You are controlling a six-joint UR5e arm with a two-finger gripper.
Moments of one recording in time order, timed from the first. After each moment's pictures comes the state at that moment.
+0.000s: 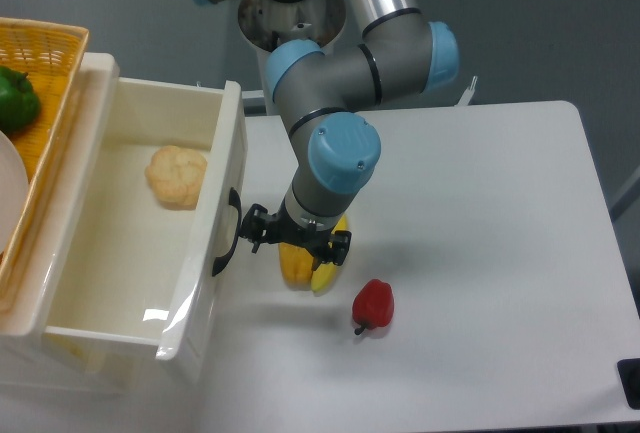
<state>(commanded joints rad) 2.36 -1.95 -1.56 -1.28 1.29 0.55</state>
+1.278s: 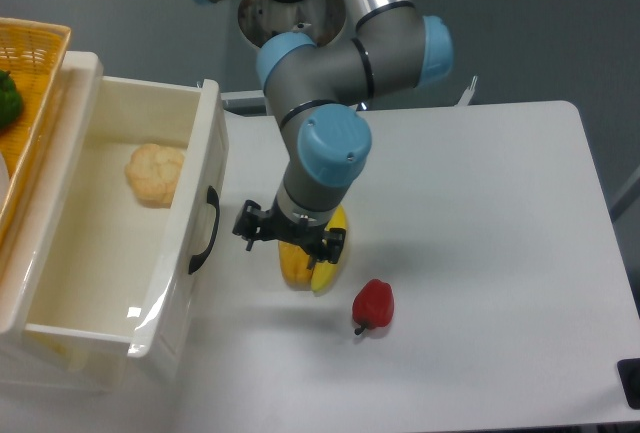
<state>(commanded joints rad) 2.39 -1.95 -1.54 -1.28 1.30 0.55</state>
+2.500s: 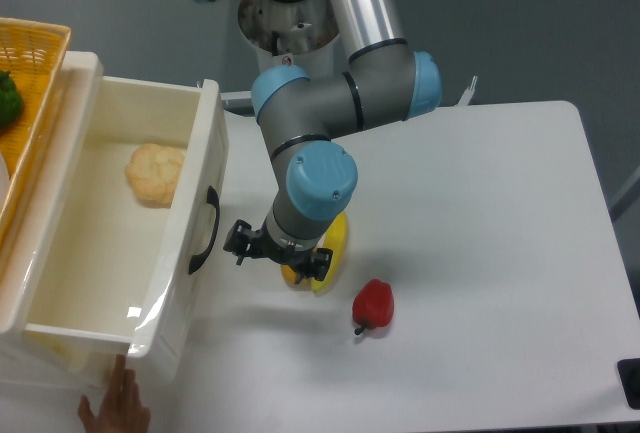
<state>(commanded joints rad) 2.32 -2.01 -1.55 -1.25 1.29 0.54</state>
